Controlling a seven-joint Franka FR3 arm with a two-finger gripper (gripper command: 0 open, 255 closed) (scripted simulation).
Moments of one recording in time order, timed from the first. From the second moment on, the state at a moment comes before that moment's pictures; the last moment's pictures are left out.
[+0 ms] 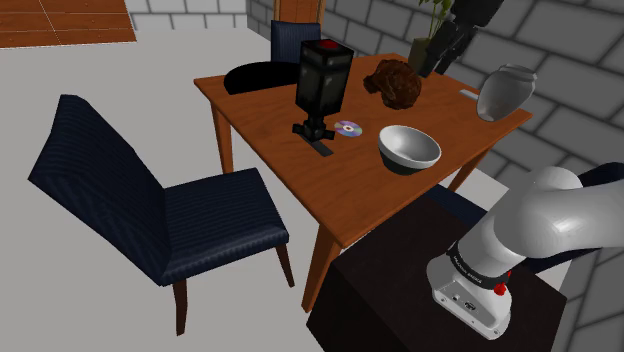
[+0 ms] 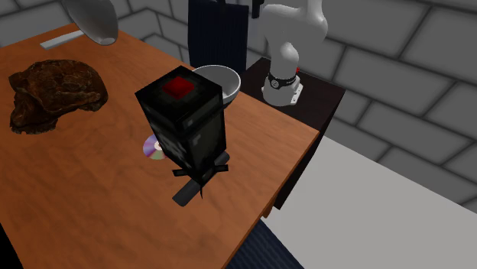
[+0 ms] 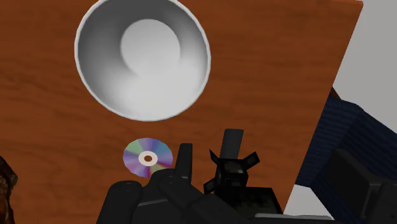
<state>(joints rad) 0.02 -0.82 -0.07 -2.31 0.06 1.61 -0.10</state>
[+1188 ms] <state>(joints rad) 0.02 -0.37 0.07 -2.38 0.05 2.06 0.08</state>
